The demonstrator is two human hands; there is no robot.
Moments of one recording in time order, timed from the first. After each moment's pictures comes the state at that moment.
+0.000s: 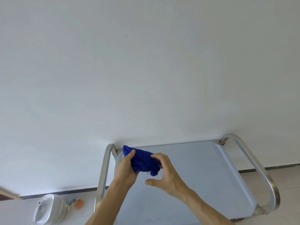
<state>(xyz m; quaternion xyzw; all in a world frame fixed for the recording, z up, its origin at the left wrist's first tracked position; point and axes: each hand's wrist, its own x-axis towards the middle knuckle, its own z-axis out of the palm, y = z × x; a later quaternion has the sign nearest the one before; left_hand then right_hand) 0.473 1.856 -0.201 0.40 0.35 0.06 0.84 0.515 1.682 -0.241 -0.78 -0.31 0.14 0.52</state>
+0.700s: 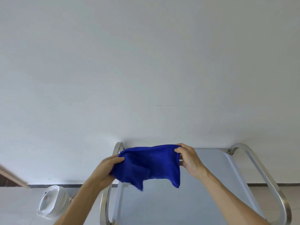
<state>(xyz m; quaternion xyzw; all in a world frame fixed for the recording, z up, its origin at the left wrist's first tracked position) 0.422 1.947 -0.203 0.51 0.31 -0.01 0.80 0.588 1.679 -0.203 -0.68 -0.06 0.29 0.67</state>
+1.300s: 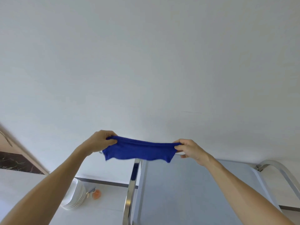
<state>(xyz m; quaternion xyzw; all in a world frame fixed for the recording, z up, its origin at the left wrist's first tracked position) 0.410 2.108 -0.135 0.89 0.25 -0.02 0.38 0.618 1.783 -0.182 -0.79 -0.19 0.36 0.47</state>
